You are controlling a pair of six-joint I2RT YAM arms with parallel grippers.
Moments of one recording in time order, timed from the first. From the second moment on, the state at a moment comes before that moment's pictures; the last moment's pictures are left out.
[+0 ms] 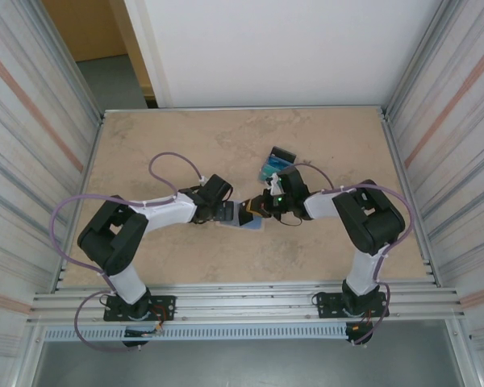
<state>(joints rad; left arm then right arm) -0.69 1.70 0.92 -0.38 -0.26 -0.57 0.51 1.79 0.81 0.17 -0.64 0.89</state>
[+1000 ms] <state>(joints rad) -0.69 1.42 0.86 -0.42 -0.28 -0.57 0.37 1.69 1.40 -0.57 -0.19 -0.02</state>
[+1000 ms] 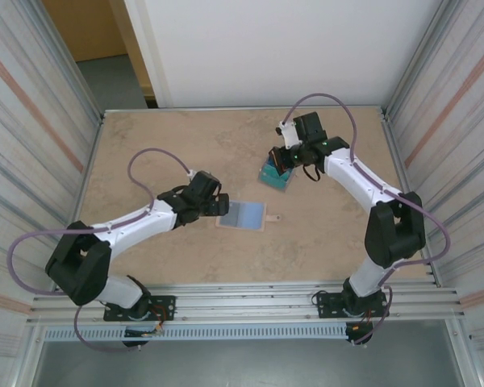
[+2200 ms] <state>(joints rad) -0.67 1.39 0.84 -0.45 -0.33 -0.57 0.24 2.03 1.69 -0.66 -0.26 -0.44</state>
